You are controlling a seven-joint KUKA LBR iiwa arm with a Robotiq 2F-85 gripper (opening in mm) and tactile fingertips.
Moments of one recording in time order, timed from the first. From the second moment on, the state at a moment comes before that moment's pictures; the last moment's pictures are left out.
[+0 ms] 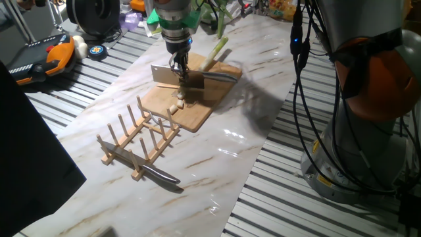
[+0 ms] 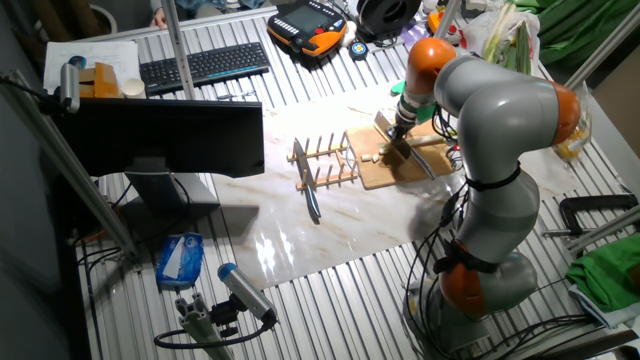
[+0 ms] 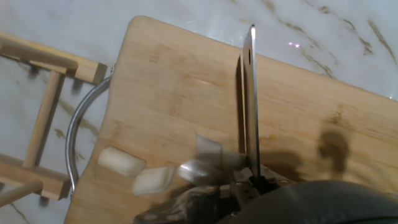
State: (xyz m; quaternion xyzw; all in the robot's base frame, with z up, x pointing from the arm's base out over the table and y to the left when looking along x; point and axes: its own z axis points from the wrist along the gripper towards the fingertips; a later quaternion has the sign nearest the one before) arm 0.549 -0.087 0.086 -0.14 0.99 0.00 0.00
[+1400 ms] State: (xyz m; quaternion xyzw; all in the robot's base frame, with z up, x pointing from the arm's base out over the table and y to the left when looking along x) arm 0.557 -0.087 0.071 -0.14 0.99 0.01 0.01
